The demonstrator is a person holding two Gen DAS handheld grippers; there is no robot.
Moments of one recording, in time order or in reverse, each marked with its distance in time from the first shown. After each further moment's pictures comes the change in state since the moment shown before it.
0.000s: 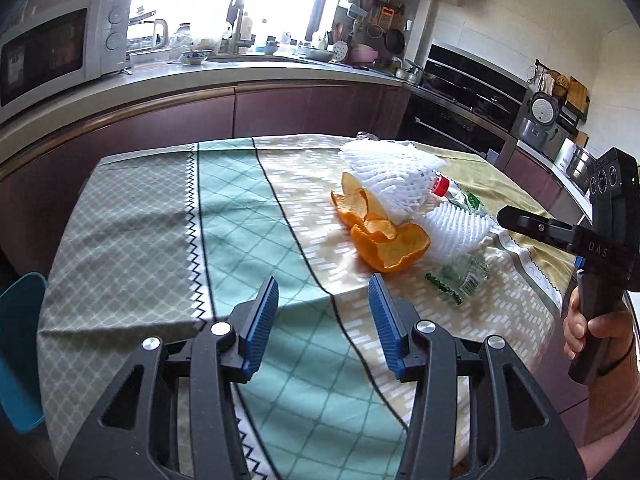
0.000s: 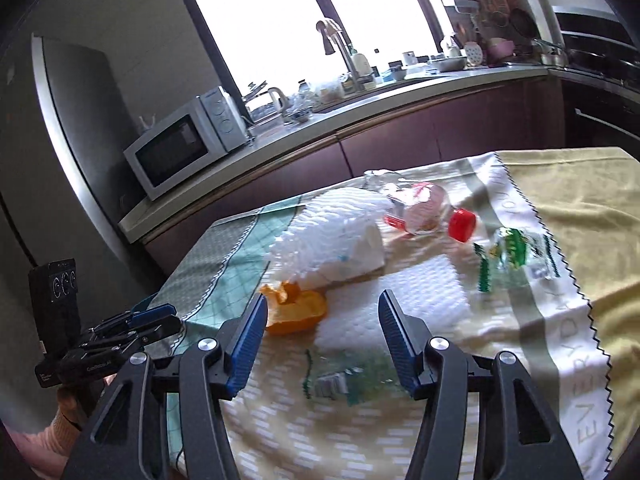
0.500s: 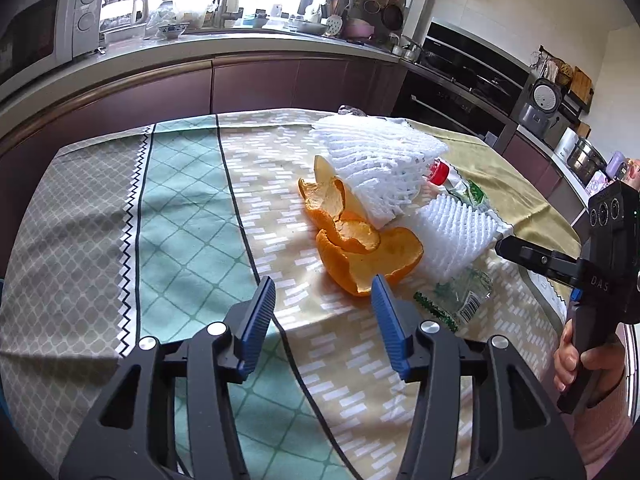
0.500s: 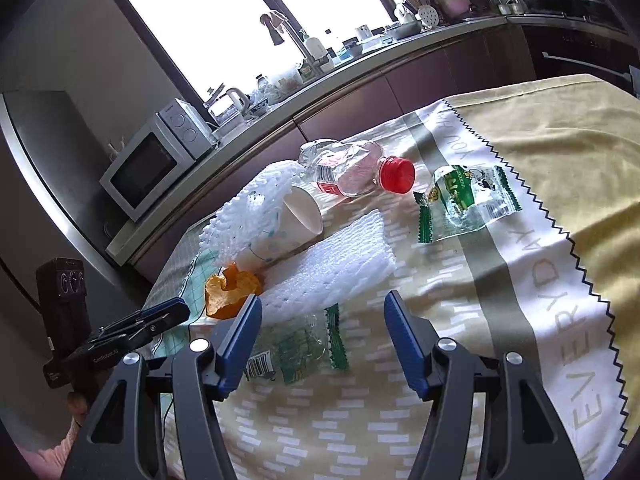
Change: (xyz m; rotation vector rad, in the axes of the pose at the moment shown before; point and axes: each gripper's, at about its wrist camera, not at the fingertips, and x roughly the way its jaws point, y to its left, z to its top) left arm 0.063 -0.026 0.019 -0.013 0.100 -0.022; right arm 0.011 -0.056 -0.019 0.165 0.042 0.007
